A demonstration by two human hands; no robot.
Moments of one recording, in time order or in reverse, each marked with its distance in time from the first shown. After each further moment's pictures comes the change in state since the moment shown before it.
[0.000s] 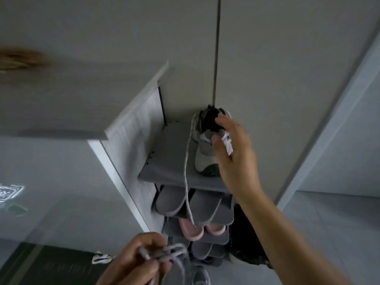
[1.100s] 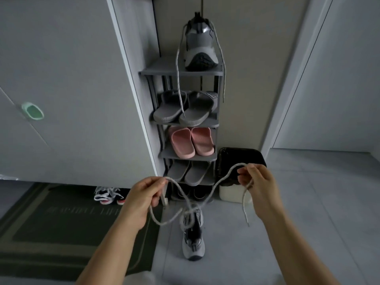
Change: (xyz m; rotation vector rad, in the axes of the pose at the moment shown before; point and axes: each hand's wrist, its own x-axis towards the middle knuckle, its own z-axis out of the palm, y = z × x) left_hand -0.114 -0.212 0.005 0.087 0.316 -0.061; right_hand -0.336 0.094 -0.062 0.649 0.145 0.740
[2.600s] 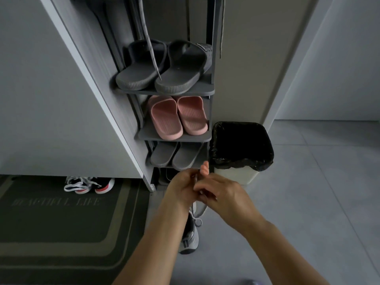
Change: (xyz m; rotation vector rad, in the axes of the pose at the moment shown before) left_hand 0.134 -0.083 0.123 -0.764 -0.283 -0.775; right_hand 0.049 0.100 0.006 -0.958 -0.573 -0.651
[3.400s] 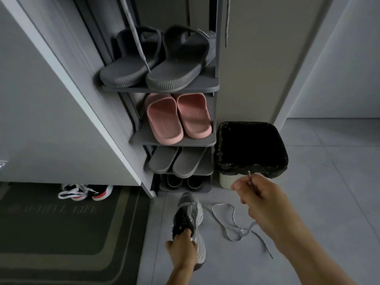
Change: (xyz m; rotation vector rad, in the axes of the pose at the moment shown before) left_hand 0.108 -0.104 -0.173 1.797 0.864 0.310; right_hand 0.010 0.021 -0.032 0.330 0.071 0.780
